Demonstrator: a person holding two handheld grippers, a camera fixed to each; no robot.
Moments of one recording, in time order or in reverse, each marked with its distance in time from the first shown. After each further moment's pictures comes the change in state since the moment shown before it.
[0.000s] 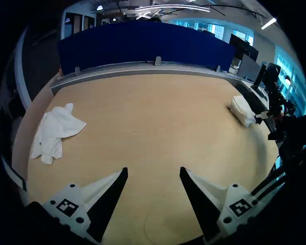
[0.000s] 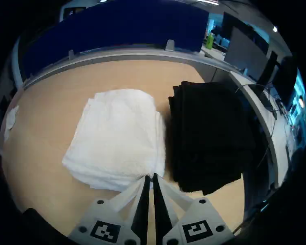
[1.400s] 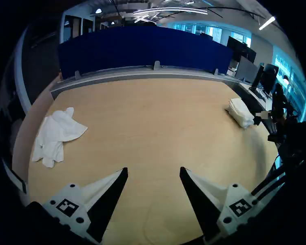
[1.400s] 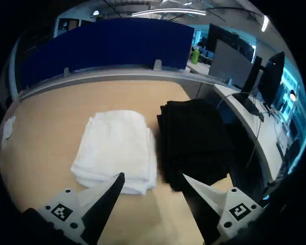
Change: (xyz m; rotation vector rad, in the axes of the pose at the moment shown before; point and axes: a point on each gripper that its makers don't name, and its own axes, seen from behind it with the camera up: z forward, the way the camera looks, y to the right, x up) left arm 0.008 -0.003 -0.009 -0.011 0.035 0.006; right arm 0.026 -0.003 -0.034 -0.070 0.188 0.033
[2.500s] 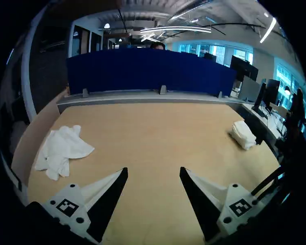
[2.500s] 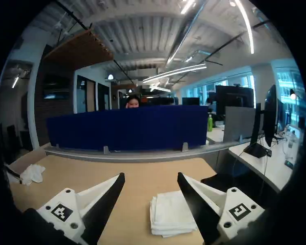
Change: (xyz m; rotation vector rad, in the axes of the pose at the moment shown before) left arm 0.057 -0.020 -0.003 0.041 0.211 -0.040; right arm 0.146 -0.128 -0.162 0.157 0.583 0.076
